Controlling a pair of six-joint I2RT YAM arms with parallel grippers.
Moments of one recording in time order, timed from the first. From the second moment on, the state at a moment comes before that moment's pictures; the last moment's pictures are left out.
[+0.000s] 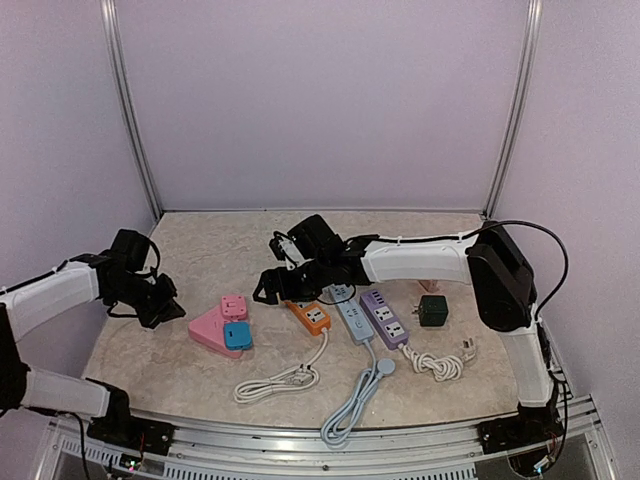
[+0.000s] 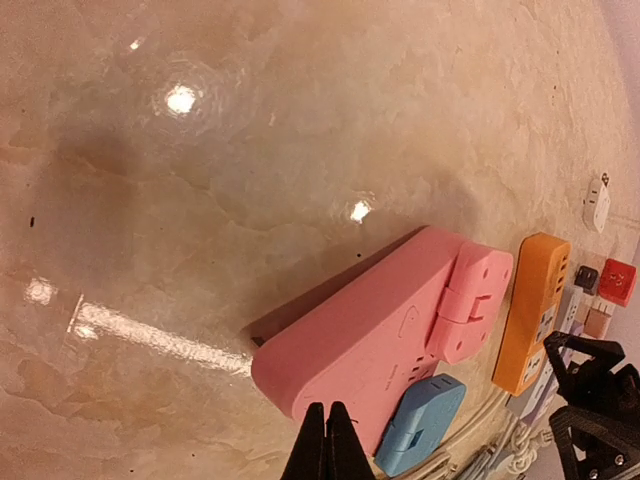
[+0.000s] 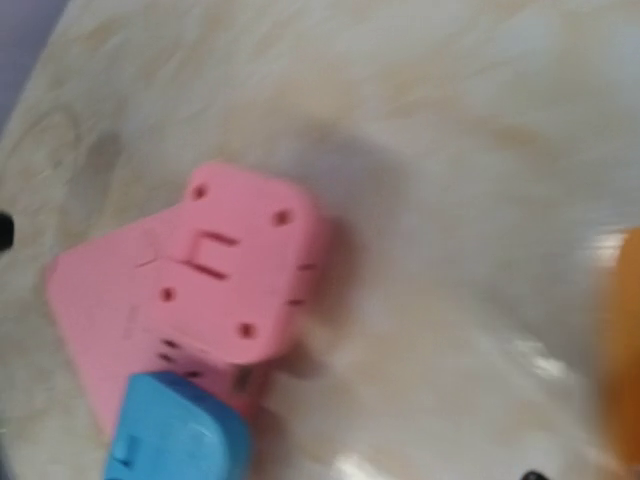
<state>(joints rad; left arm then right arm) -0.16 1.21 0.73 -0.62 0.26 -0.83 0.96 2.21 1.74 -0.25 -0.25 0.56</state>
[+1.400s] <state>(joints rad) -0.22 1.27 0.61 -0.48 0.25 -0.91 1.03 2.40 1.64 0.20 -0.68 0.97</state>
